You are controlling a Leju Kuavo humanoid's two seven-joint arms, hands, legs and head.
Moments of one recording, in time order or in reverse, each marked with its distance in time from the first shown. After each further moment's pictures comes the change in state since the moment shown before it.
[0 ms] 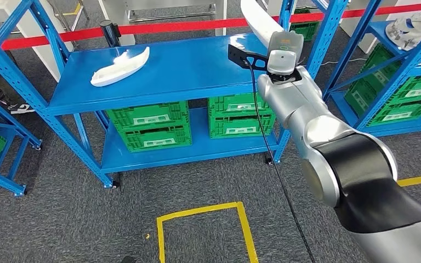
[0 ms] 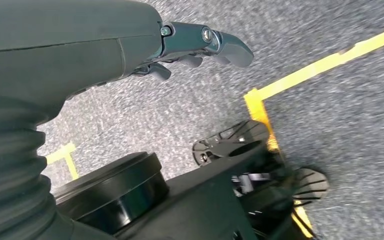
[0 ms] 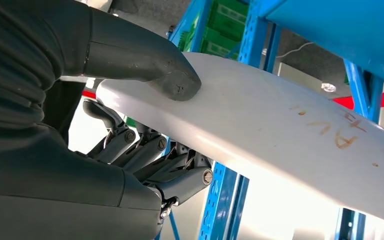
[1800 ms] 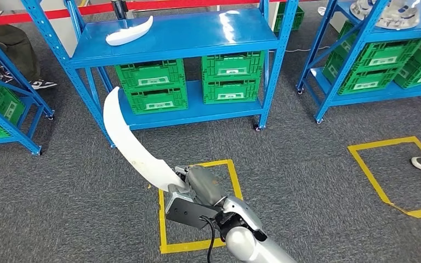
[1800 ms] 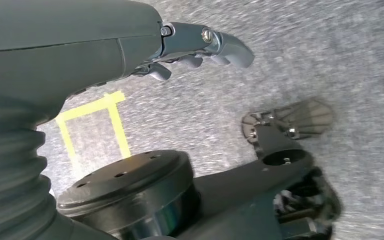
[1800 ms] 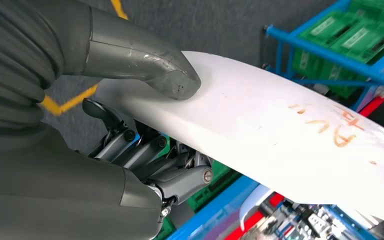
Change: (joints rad) left arm 0.070 0.031 0.035 -0.001 0.140 0.000 0.021; right arm 1.112 0.061 0.355 -1.161 -0.898 -0.087 -0.591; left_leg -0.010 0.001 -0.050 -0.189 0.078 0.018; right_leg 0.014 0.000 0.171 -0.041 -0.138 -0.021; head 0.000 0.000
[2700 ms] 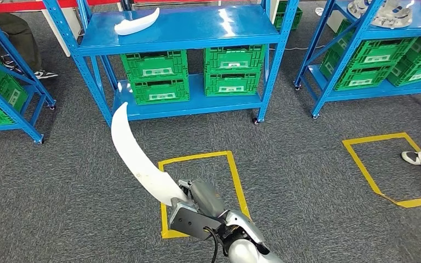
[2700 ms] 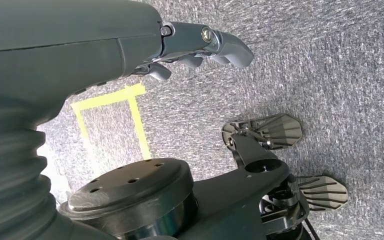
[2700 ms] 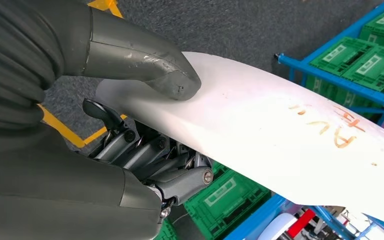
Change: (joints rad) left arm 0.000 0.006 0.018 -0.002 0.030 0.000 0.042; right arm 0.087 0.004 -0.030 -0.013 -0.015 0.009 0.002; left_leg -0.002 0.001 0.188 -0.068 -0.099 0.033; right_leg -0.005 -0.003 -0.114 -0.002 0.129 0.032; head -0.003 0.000
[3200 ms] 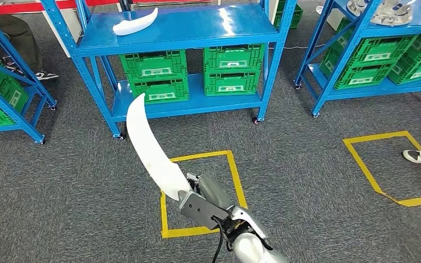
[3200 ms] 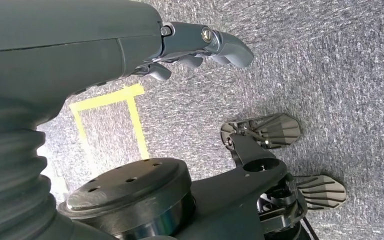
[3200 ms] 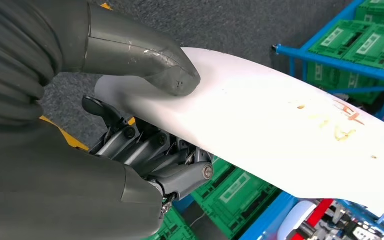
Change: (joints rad) left arm -0.003 0.002 0.002 0.000 -0.014 0.000 -0.006; right arm 0.009 0.020 -0.071 -0.003 -0.061 0.022 0.011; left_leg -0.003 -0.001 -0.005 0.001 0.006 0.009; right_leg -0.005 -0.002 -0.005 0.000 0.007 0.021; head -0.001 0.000
